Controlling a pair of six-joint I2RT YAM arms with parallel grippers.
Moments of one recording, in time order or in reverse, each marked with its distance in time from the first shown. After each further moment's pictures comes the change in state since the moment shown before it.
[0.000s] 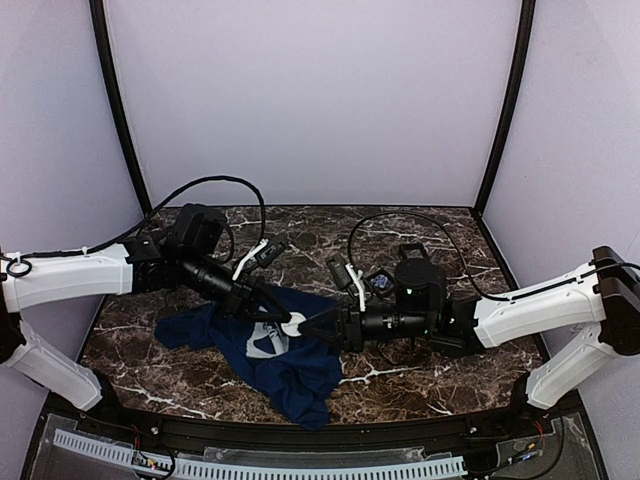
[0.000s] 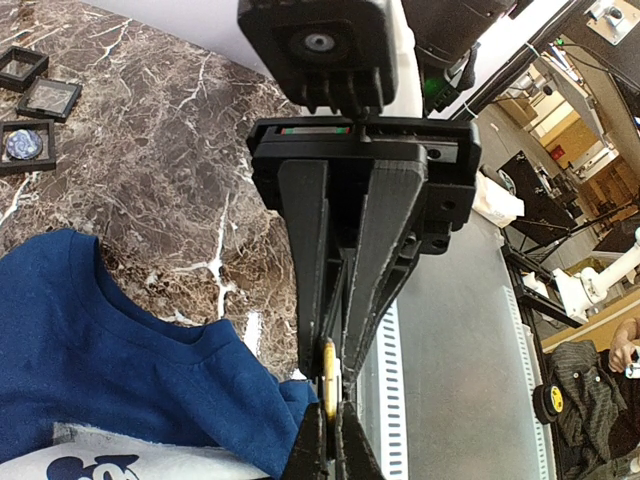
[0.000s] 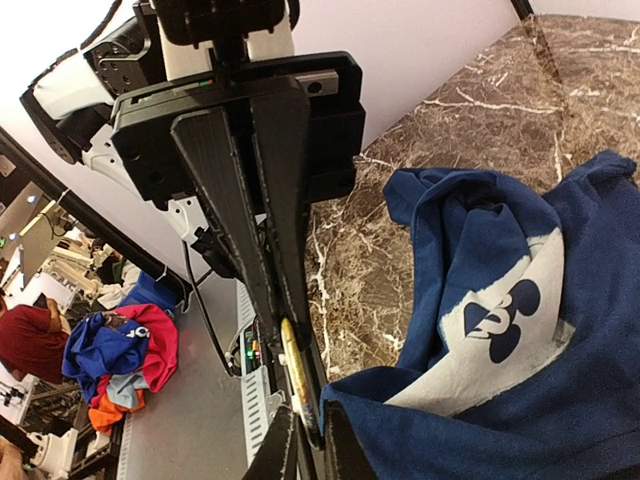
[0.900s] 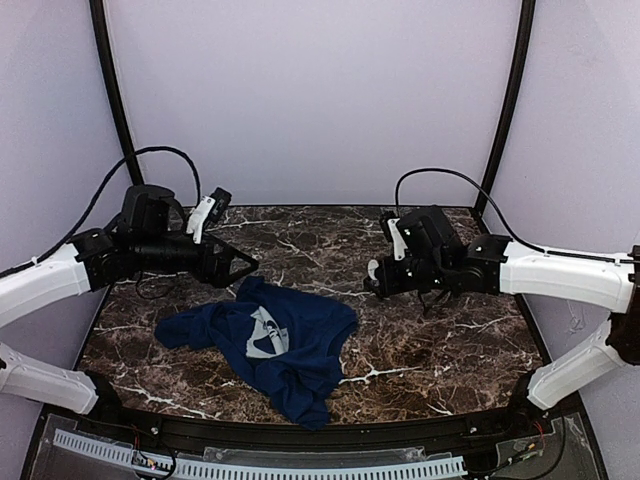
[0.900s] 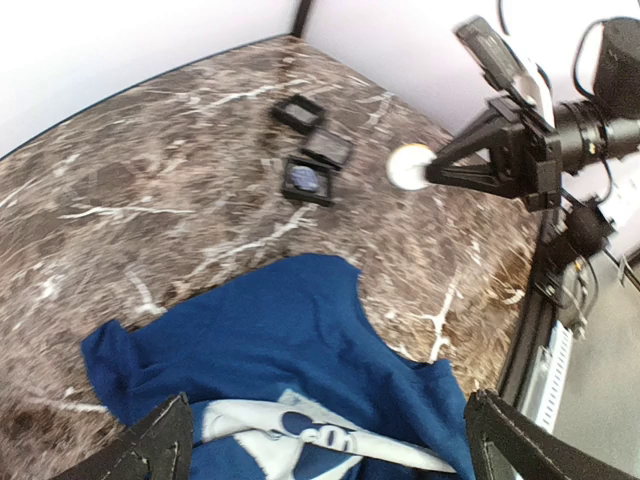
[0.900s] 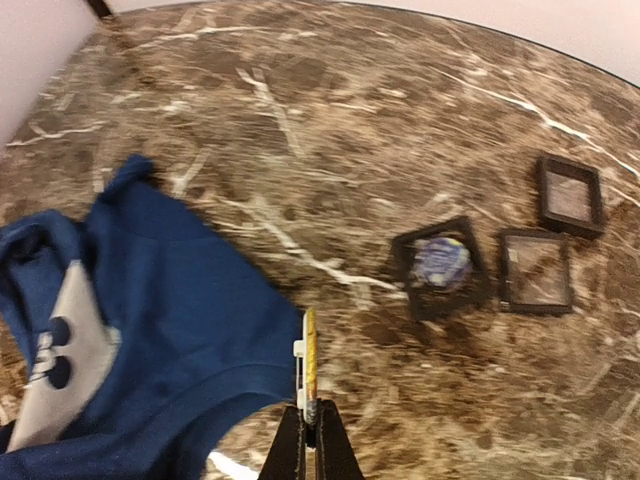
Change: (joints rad) left arm 0.132 -0.219 -0.014 -0.063 -0.570 -0.095; right arm -0.212 -0.095 0.305 -0.914 0.634 -0.161
